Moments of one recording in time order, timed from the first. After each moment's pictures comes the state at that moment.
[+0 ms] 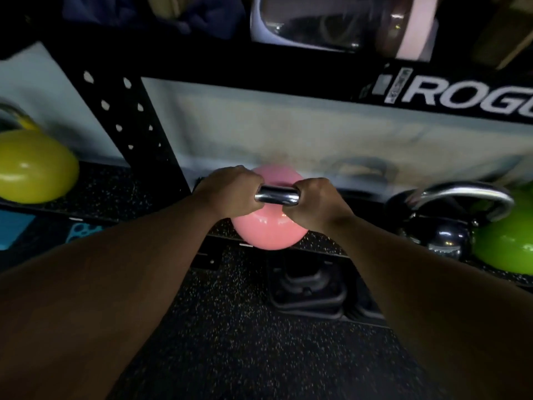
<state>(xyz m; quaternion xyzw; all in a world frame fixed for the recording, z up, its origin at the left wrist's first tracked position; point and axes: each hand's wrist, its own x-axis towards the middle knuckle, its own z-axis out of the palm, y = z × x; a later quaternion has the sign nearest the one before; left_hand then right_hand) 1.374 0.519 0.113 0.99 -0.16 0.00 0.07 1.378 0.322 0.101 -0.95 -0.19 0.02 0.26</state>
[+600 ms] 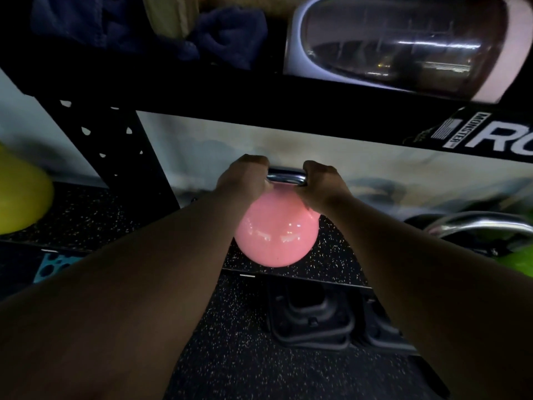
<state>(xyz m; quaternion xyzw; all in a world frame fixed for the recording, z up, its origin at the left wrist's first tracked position) 1.477 0.521 0.103 0.98 -0.04 -0.02 0.18 1.476 0.354 0.101 -0.97 -0.08 0.02 0.21</state>
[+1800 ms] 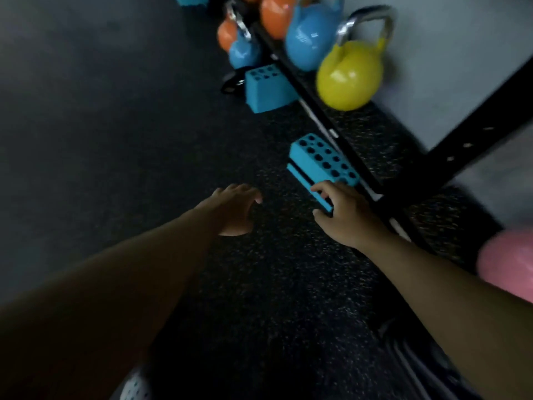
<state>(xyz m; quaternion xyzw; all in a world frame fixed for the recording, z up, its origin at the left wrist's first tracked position) 0.947 0.786 0.005 0.91 0.35 -0.11 0.21 1.170 0.645 0.030 -0.74 -0.62 0.17 0.18</state>
